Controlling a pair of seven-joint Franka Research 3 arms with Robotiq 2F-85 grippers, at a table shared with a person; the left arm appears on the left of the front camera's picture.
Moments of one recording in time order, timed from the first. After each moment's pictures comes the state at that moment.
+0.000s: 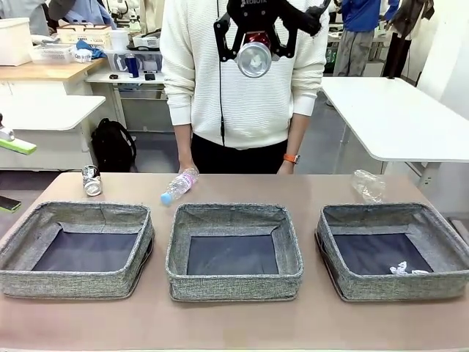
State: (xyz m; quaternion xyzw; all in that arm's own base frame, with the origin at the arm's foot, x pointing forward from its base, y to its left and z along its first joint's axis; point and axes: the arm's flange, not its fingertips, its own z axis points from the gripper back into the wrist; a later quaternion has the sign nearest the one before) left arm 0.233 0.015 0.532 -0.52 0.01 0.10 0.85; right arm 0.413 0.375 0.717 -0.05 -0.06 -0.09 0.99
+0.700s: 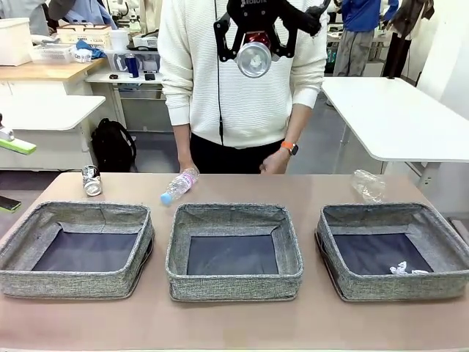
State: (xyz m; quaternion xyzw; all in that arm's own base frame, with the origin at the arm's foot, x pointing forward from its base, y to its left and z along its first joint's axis) left arm 0.233 0.015 0.532 -0.52 0.01 0.10 0.85; right arm 0.413 0.375 0.717 -0.05 -0.06 -0.09 0.99
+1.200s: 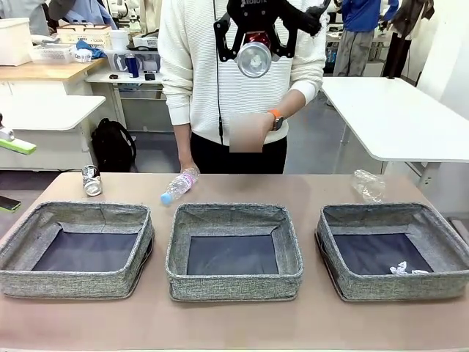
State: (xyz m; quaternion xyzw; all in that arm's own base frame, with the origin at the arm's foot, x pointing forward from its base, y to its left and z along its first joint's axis) left arm 0.233 0.015 0.532 -0.52 0.01 0.10 0.85; right arm 0.413 0.375 0.717 -0.05 -0.06 -0.09 0.99
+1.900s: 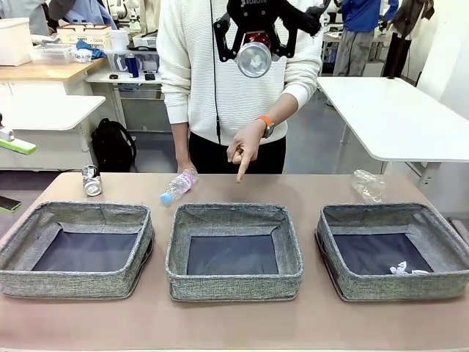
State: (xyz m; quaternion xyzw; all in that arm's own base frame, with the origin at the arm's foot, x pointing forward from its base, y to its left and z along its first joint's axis) left arm 0.233 0.015 0.532 -0.52 0.01 0.10 0.85; right arm 0.413 0.375 0.717 -0.05 -0.06 -0.09 0.99
